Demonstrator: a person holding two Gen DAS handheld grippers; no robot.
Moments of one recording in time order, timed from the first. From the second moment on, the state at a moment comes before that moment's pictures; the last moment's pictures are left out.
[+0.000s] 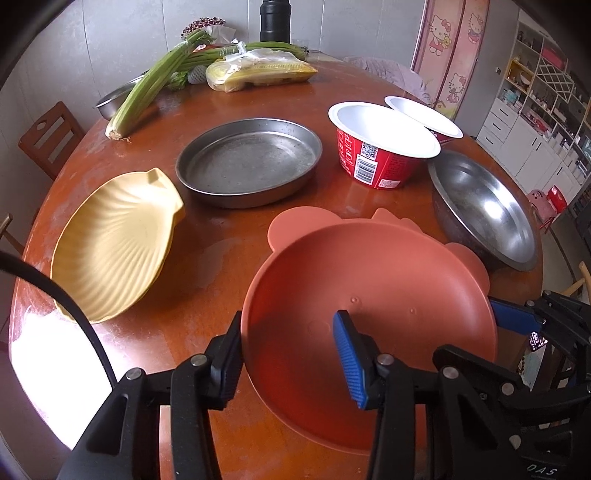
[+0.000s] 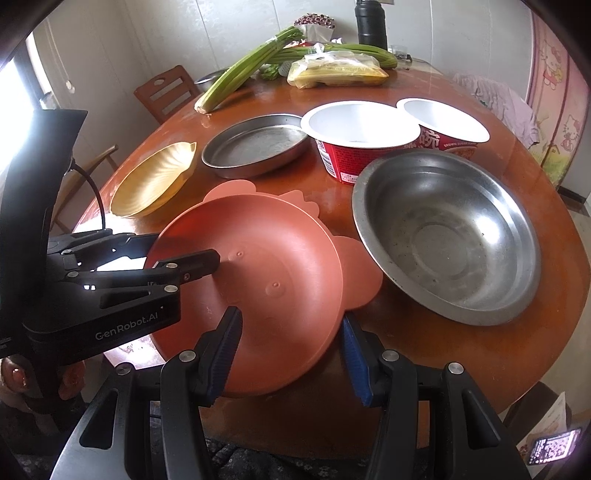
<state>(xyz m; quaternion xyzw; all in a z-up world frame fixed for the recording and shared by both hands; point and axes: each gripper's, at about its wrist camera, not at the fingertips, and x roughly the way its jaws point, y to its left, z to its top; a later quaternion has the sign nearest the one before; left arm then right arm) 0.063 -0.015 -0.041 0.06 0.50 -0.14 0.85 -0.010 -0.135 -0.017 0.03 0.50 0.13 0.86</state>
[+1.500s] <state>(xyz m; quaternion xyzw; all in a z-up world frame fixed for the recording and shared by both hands) 0.135 0.143 0.005 0.00 0.46 0.01 0.89 0.084 0.029 0.018 -0.06 0.45 0.24 0.86</state>
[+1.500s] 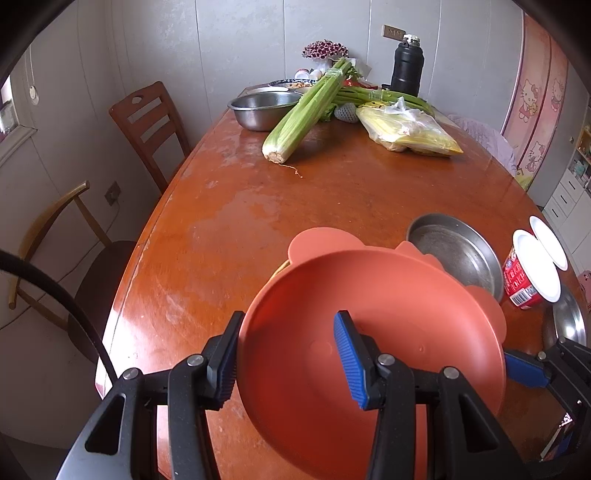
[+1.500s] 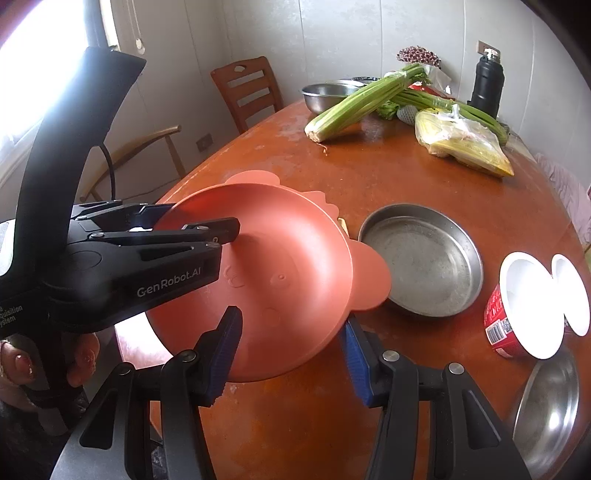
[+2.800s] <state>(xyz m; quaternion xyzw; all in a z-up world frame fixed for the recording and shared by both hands) 0.194 0.152 -0.037 0.01 0.49 0.00 0.87 0.107 0.046 0.003 -0.06 0.48 0.24 0.84</state>
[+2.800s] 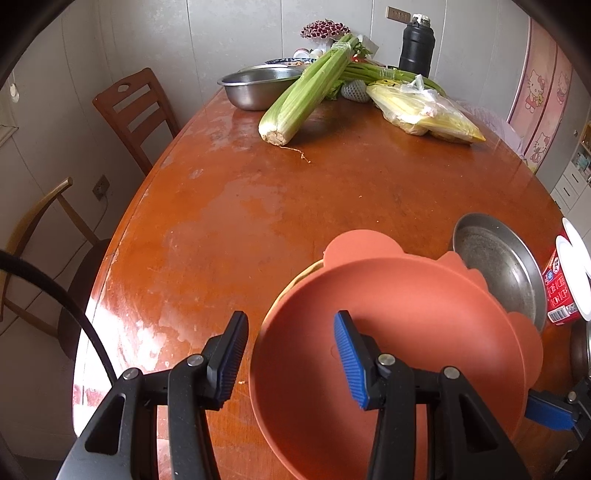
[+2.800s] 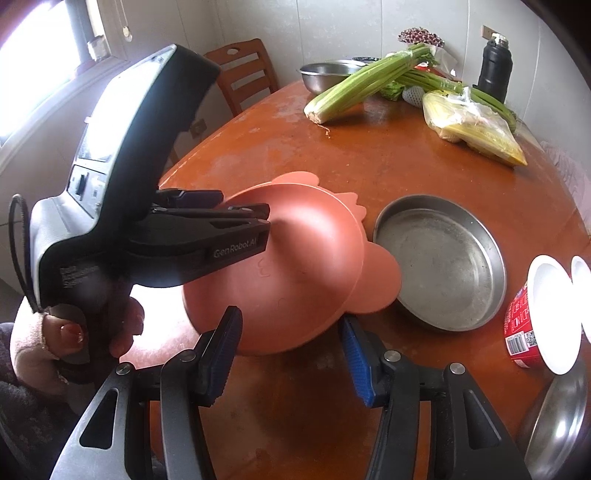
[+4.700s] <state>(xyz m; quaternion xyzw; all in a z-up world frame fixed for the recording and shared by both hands) 0.136 0.104 0.052 0.00 0.42 -0.04 0.91 0.078 -0.053 0.047 0.04 0.43 0.20 0.88</state>
